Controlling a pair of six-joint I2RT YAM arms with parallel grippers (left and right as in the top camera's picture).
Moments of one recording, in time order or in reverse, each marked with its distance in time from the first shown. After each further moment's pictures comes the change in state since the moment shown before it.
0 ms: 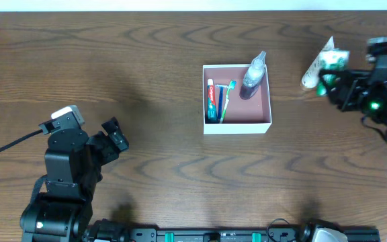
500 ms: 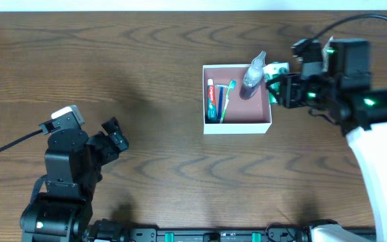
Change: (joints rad) left arm 0.000 0.000 0.000 0.000 0.000 0.000; right arm 0.368 0.197 0.000 -0.003 0.246 0.064
